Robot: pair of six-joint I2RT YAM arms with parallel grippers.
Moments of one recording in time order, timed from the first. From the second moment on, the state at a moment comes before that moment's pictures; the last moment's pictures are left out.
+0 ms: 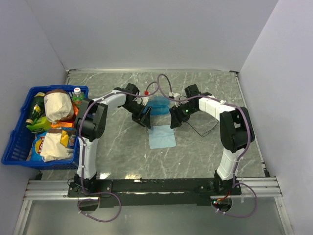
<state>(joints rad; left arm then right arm) -0.39 2.16 1.57 -0.79 0.79 0.20 0.31 1.85 1.26 -0.64 -0.67 -0.36</state>
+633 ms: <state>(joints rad) -0.43 2.19 1.56 -0.73 0.81 0.14 0.29 1.92 1.29 -0.65 -0.72 -0.32</state>
